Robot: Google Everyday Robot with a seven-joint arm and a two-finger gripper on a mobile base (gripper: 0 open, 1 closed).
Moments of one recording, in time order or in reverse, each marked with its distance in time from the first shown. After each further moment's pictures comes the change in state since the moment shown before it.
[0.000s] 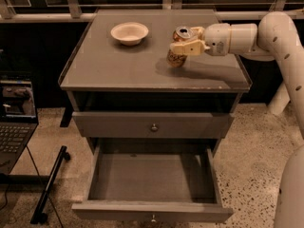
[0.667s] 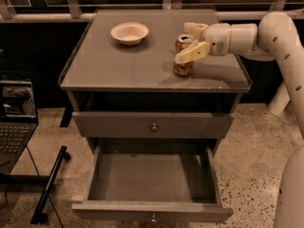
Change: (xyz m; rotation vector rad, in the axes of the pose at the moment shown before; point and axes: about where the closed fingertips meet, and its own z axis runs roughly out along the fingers) arm 0.000 0.000 0.000 0.000 0.000 0.000
